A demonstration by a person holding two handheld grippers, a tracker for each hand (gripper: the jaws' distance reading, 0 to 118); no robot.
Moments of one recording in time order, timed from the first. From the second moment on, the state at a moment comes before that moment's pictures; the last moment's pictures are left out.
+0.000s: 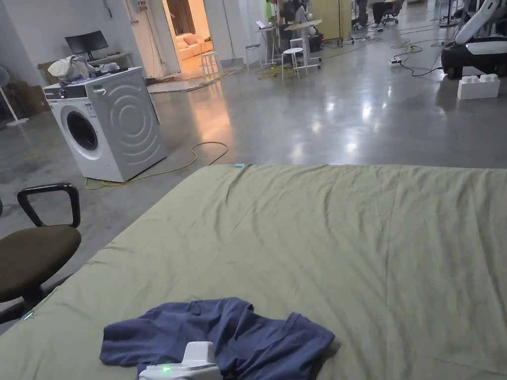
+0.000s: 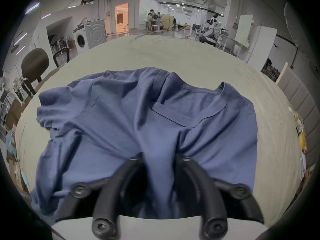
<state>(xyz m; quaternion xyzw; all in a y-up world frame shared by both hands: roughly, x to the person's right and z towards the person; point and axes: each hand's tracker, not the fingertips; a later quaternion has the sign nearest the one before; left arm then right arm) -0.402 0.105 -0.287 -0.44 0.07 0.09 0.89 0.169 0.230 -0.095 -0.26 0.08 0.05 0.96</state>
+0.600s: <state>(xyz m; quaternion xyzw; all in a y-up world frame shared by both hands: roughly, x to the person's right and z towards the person) -0.250 0.240 -0.343 -0.32 -0.11 0.19 0.92 0.238 0.245 -0.034 -0.21 0.03 -0.04 0.98</state>
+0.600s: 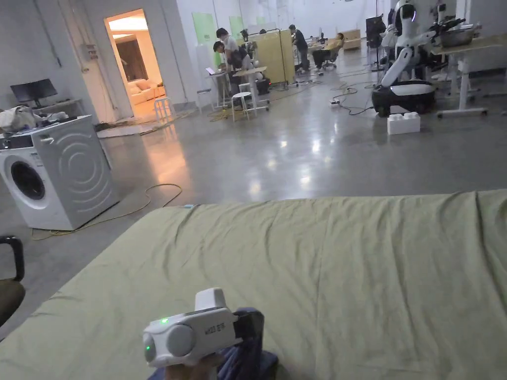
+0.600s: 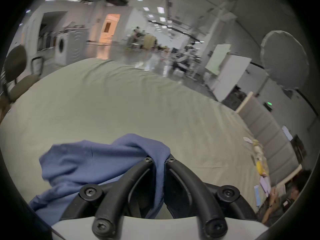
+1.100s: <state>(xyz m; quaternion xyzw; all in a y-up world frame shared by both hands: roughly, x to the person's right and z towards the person) 0.116 0.152 -0.224 -0.38 -0.48 0.00 0.79 0.275 0.254 0.010 -0.21 -0.05 -0.04 0.98</state>
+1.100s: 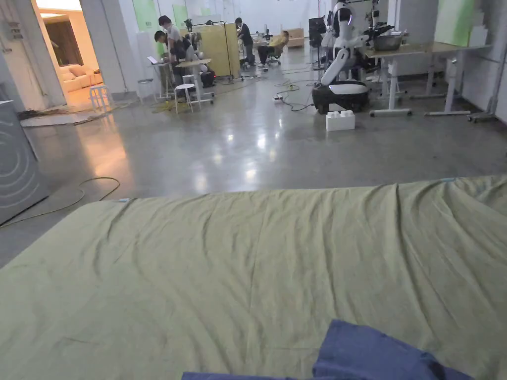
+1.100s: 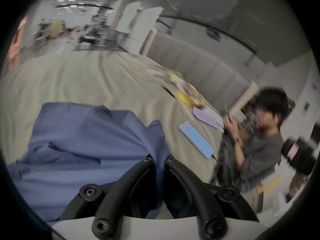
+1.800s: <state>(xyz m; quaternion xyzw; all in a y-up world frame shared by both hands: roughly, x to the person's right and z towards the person) -0.156 0.356 -0.062 -0.06 -0.18 0.02 0.98 0.227 0.303 -0.015 -0.11 0.05 -0.03 0.99</state>
